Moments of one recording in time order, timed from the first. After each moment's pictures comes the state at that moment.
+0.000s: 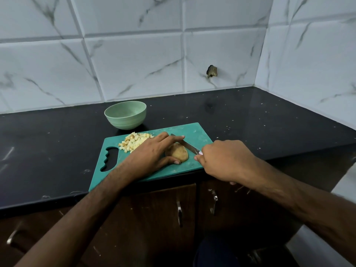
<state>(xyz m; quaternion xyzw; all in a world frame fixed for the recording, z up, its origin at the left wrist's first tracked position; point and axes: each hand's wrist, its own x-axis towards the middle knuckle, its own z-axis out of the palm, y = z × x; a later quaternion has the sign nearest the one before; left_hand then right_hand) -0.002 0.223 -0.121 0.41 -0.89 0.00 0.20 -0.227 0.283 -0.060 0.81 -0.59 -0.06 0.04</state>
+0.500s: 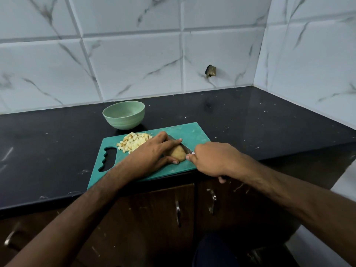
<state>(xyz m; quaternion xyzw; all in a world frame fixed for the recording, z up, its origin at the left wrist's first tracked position) -0.003 0.220 -0.123 0.41 -0.89 0.00 0.18 -0.218 0.264 -0.069 0.81 -0.58 -0.04 -0.05</state>
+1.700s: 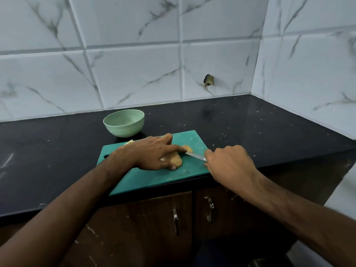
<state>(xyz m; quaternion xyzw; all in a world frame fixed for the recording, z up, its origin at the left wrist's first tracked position) -0.017 0.197 -0.077 0.40 -0.91 0.09 -0.07 -0.252 0.273 -0.082 0.80 -0.56 -0.06 0.21</state>
